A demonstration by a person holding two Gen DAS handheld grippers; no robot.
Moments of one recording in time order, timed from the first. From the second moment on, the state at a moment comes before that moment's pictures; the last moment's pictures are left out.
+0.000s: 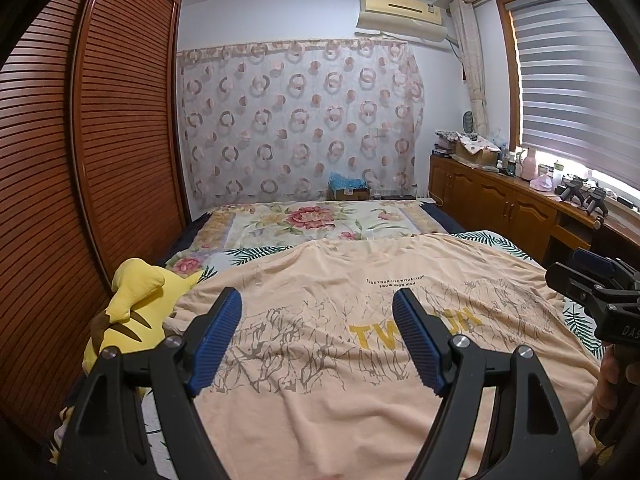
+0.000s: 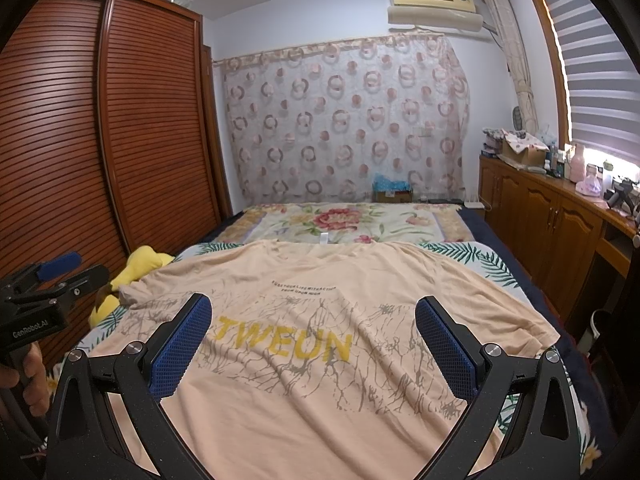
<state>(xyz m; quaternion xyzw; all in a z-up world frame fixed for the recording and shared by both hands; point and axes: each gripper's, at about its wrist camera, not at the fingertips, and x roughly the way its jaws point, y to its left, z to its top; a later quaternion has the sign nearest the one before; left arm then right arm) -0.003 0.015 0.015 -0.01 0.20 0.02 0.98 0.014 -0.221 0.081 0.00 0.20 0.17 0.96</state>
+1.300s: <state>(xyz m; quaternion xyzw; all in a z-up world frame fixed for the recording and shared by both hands) -0.004 0.016 0.019 0.00 0.20 0.02 0.98 0.014 -0.216 0.083 0.00 0.20 0.17 0.96</state>
